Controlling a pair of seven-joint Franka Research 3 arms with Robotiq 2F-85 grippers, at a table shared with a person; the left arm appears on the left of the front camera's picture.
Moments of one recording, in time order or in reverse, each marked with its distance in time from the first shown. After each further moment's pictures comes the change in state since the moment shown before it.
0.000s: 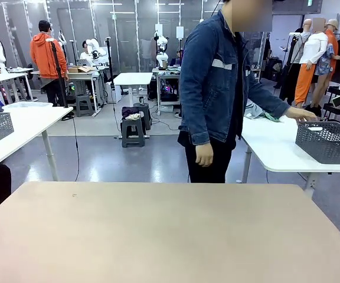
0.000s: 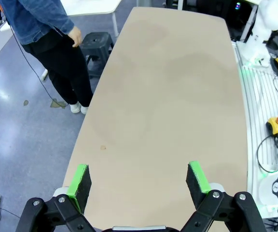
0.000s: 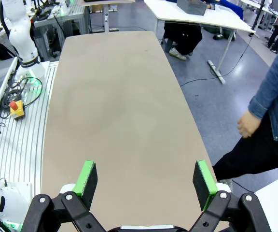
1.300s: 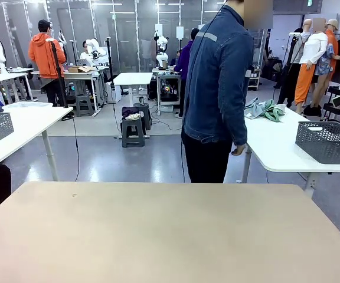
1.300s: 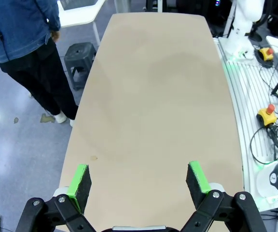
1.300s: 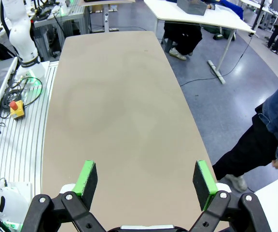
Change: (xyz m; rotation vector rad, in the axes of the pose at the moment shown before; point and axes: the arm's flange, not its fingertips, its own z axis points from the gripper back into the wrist) left arm -0.006 -0.007 -0.008 -0.084 -0.038 -0.074; right arm 0.000 0.000 0.000 0.000 0.000 0.000
